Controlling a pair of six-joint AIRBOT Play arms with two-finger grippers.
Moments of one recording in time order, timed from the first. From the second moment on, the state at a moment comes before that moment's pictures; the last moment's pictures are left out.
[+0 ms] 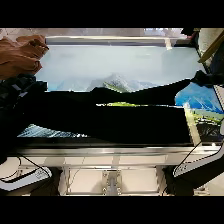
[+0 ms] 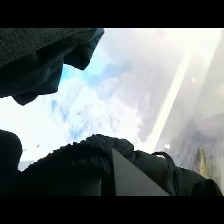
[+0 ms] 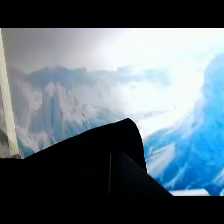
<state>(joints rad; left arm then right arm) 0.67 -1.28 0.99 0.66 -0.83 -1.16 -0.54 -1.79 1.70 -0.94 1.14 1.19</state>
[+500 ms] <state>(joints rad) 0.66 -1.30 0.99 0.66 -0.78 -1.16 -0.44 -1.90 1.72 -1.03 1.00 1.27</state>
